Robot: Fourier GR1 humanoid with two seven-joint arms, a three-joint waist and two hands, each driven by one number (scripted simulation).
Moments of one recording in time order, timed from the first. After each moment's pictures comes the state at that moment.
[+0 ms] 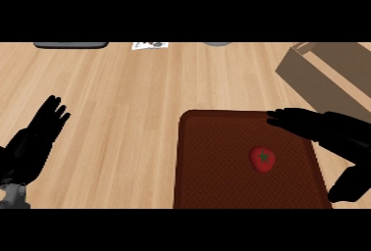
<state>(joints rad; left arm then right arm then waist) -0.01 0.49 -0.07 -1.59 0.48 0.14 0.13 -0.28 -0.83 0.31 -1.78 0.33 0.56 -0.13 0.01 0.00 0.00</state>
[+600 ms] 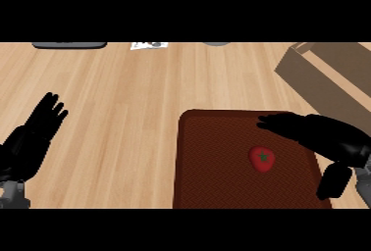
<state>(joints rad) -0.03 0.45 -0.01 -1.60 0.44 0.10 0.18 -0.31 -0.70 0.32 -1.72 0.48 0.70 -0.03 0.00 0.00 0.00</state>
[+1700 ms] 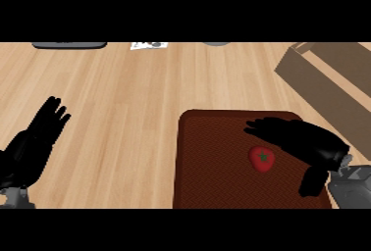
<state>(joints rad) 0.01 0.33 0.07 -1.67 0.32 0.03 0.24 -0.26 -0.52 0.28 -1.69 0.79 0.71 -0.17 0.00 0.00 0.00</state>
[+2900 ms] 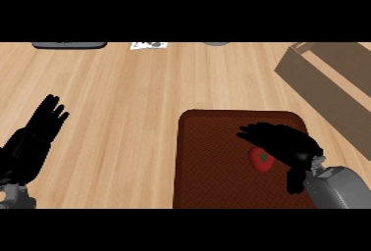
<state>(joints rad) -0.02 0.26 0.16 -1.65 0.26 -0.06 0.27 -0.25 -0.39 0.30 -1.57 1.07 0.69 -0.22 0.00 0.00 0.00</state>
